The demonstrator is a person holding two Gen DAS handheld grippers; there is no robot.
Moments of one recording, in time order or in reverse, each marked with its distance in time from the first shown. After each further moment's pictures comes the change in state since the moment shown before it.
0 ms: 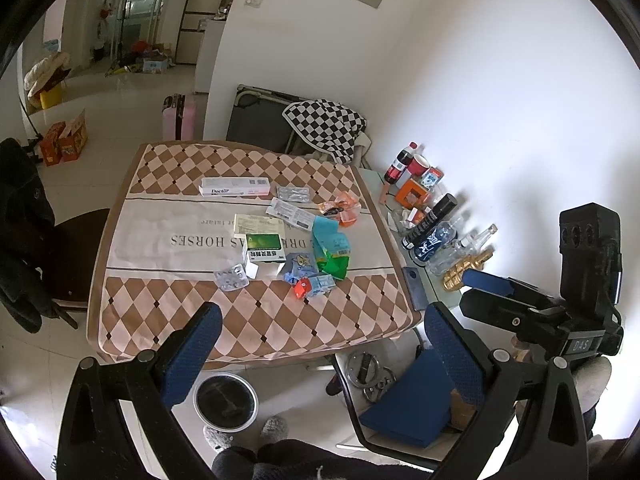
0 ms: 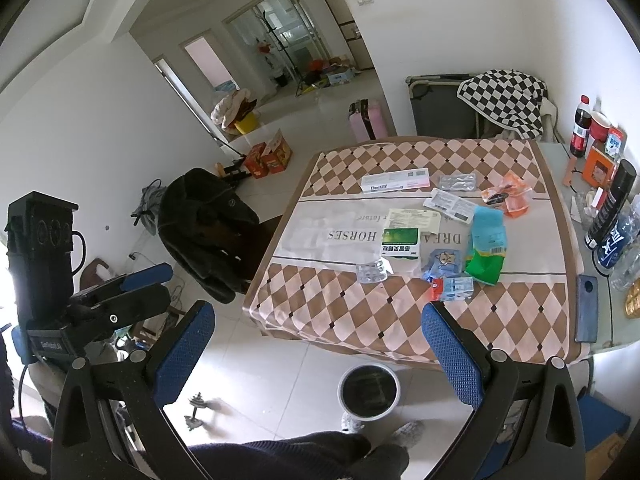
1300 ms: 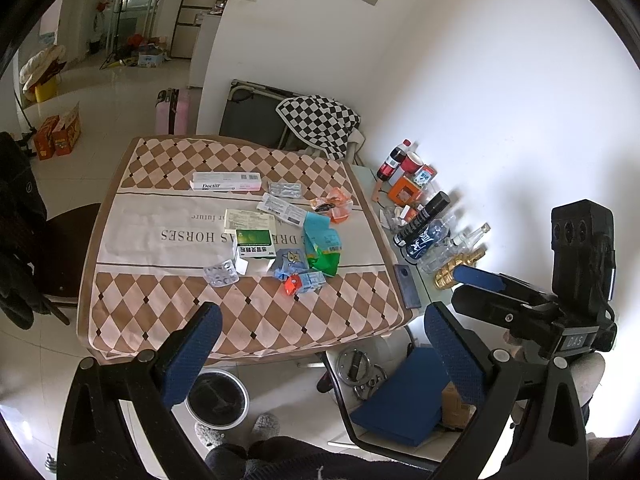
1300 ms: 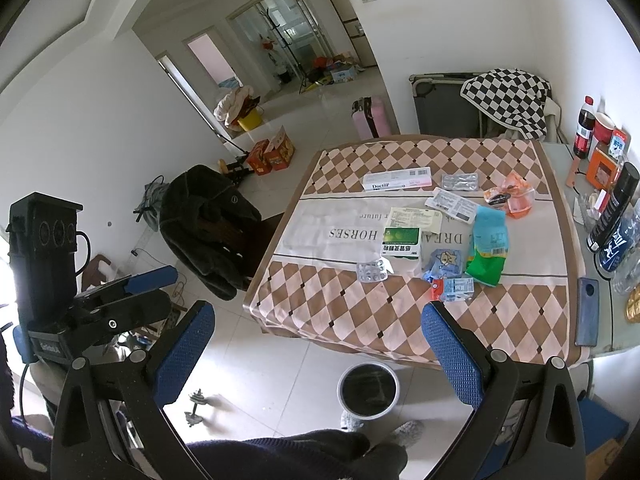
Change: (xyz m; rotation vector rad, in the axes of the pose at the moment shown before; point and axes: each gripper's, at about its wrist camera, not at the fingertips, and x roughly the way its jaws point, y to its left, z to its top) left arm 0.006 -0.001 -0.002 -0.012 0.012 -0.025; right arm 0.002 0.000 0.002 0.007 0.005 0.003
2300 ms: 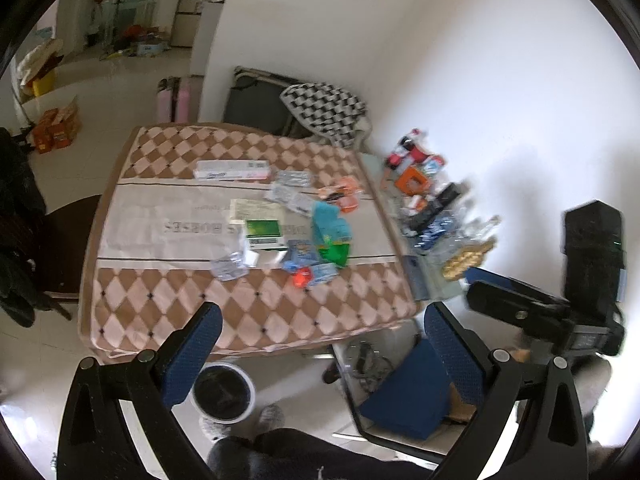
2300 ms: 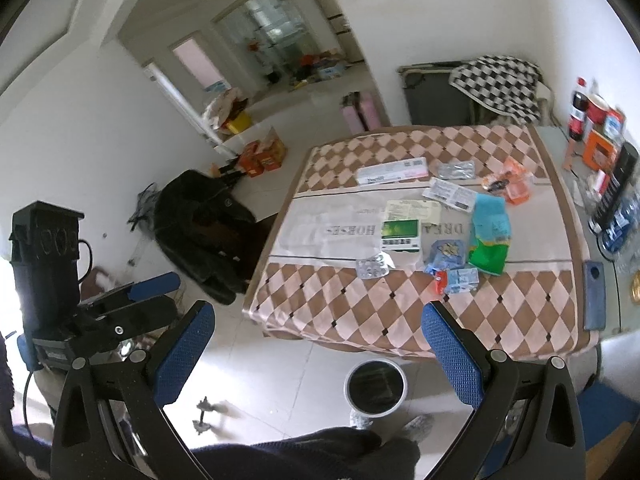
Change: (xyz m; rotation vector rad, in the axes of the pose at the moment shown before) left arm 0.023 0.021 0.000 -0.010 0.048 0.028; right arm 0.026 -0.004 -0.006 0.104 -0.009 -0.060
